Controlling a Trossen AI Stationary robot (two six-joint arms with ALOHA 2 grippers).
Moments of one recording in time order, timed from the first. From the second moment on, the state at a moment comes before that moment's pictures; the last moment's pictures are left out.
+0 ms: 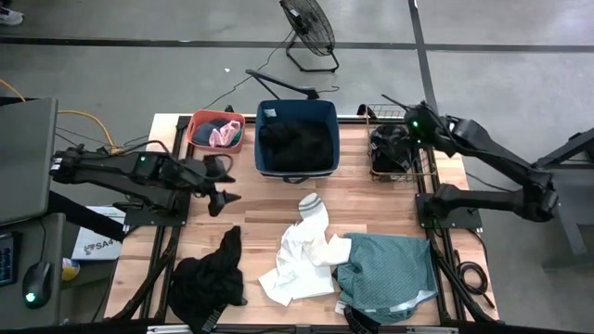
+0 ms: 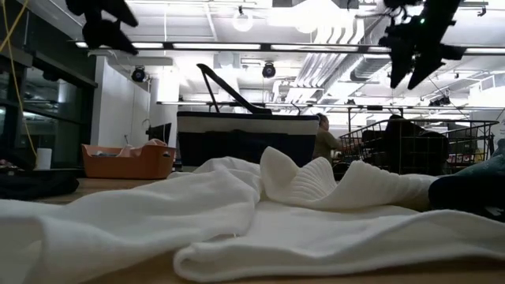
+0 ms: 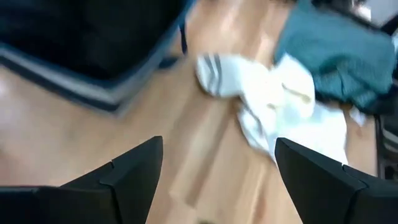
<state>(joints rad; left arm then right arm) -0.12 0.78 0.87 -0.75 -0.22 -0.55 -0.64 0.94 1.03 -1.07 0.36 0.46</state>
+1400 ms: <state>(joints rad) -0.84 1.40 0.72 -0.52 0.02 -0.76 -0.03 0.90 1.03 -1.00 0.50 0.47</state>
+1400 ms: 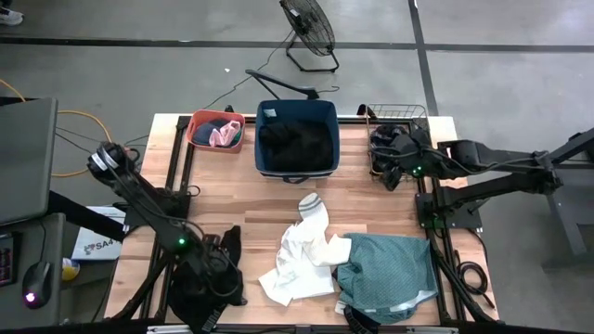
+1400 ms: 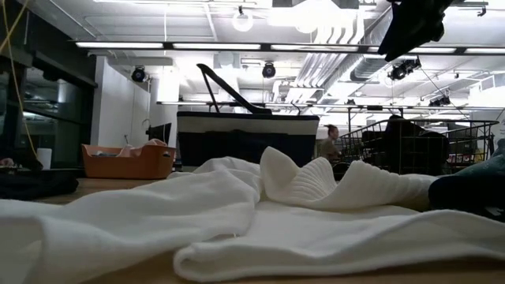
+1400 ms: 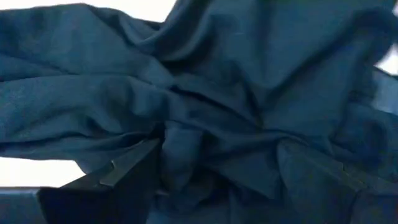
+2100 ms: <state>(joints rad) -0.83 1.54 0.73 -0.58 -0.39 -0.51 -0.03 0.91 1.03 -1.00 0.50 0.47</state>
